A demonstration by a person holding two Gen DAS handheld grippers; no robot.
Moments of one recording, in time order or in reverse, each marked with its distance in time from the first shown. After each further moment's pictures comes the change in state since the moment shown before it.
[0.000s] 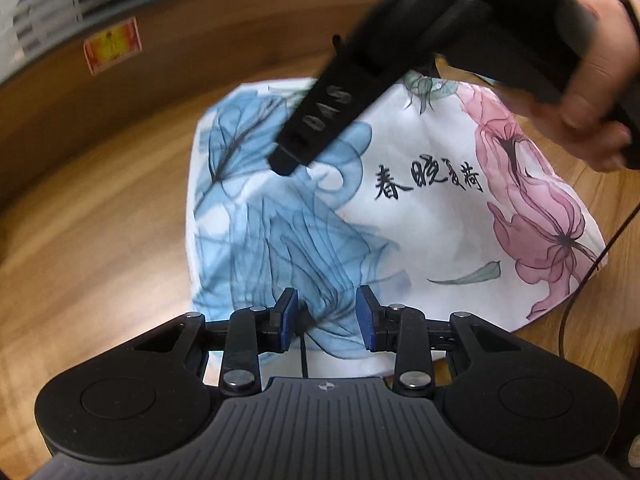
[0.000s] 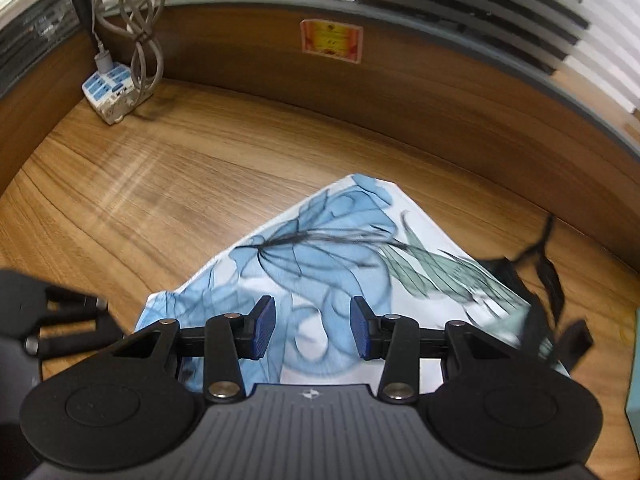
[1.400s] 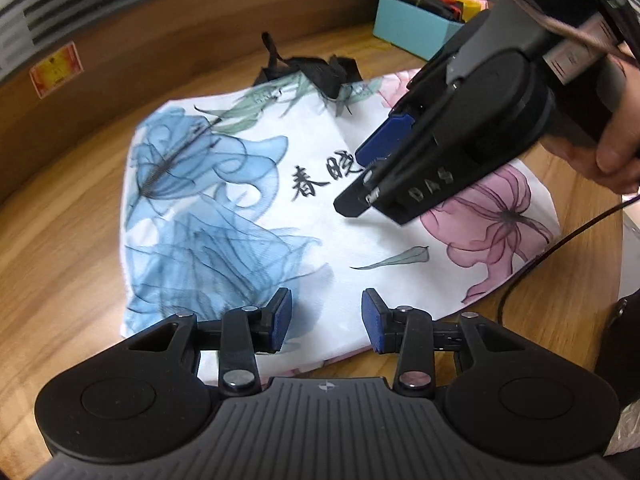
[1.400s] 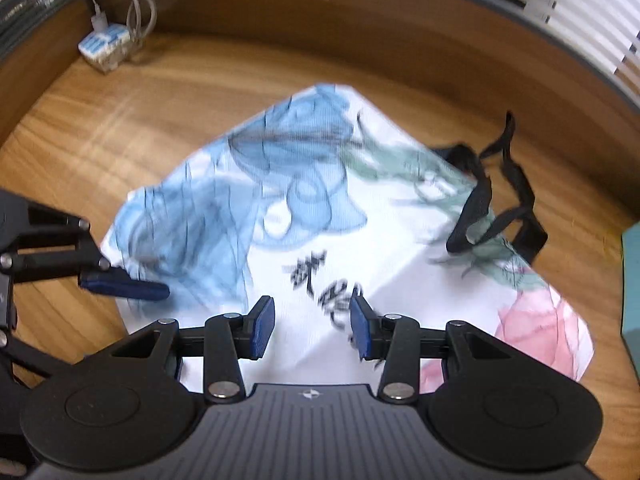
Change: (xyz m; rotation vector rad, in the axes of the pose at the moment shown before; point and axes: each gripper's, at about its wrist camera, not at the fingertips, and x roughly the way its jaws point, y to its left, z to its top) left arm 0.003 -0.047 -0.010 0.100 0.021 -0.057; right arm -0.038 -0.017 -0.092 0.033 0.089 -0.035
